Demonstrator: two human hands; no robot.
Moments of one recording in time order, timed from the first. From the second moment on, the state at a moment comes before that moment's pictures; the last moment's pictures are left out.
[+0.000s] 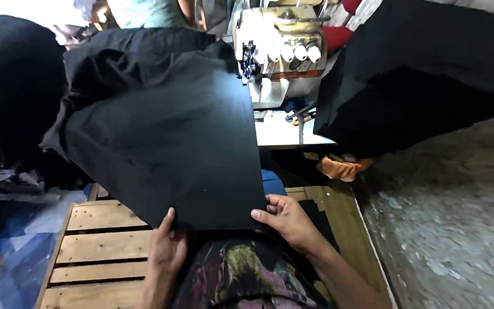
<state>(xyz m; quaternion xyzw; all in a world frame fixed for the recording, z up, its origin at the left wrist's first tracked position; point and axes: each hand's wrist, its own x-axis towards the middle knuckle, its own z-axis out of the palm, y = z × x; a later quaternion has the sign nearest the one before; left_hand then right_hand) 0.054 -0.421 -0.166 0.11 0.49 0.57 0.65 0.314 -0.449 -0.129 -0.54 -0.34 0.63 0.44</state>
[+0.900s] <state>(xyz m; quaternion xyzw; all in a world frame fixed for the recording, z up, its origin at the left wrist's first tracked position) 0.060 -0.421 -0.140 0.26 0.55 0.57 0.56 0.316 -0.461 -0.133 -0.55 -0.27 0.64 0.46</state>
